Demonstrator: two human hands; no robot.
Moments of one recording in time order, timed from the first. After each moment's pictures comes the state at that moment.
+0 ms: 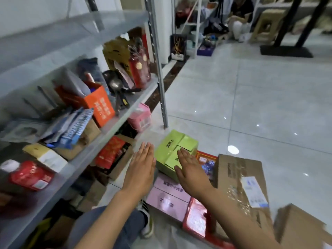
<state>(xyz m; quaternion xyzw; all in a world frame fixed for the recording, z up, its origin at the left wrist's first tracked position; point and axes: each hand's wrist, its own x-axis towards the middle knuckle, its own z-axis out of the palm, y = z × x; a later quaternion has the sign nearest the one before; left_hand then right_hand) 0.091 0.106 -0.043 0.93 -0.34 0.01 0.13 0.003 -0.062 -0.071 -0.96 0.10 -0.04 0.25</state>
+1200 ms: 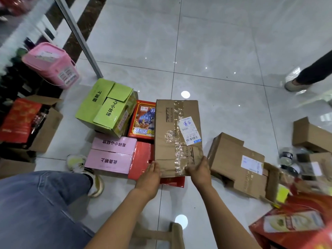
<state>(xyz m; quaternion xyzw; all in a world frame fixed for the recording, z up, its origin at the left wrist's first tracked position) -0.103 -0.030 -0.241 0.83 -0.40 -0.39 0.04 -0.239 -0.186 -0.280 -0.64 0.64 0.03 0.42</state>
